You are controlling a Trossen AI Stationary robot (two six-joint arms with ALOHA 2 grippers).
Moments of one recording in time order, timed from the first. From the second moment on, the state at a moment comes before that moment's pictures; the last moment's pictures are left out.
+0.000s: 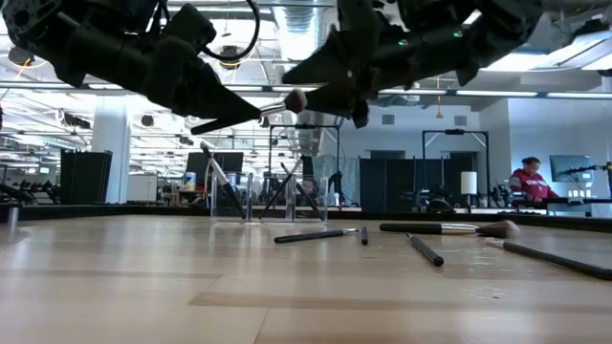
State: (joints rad) left arm -0.18 1.35 0.39 0.67 -0.34 0.16; right arm 0.07 1.71 0.82 0.64 0.09 0.25
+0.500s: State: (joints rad) left arm -0.25 1.34 0.39 0.71 -0.42 0.26; right arm 0.06 1.74 0.85 0.57 0.08 0.26
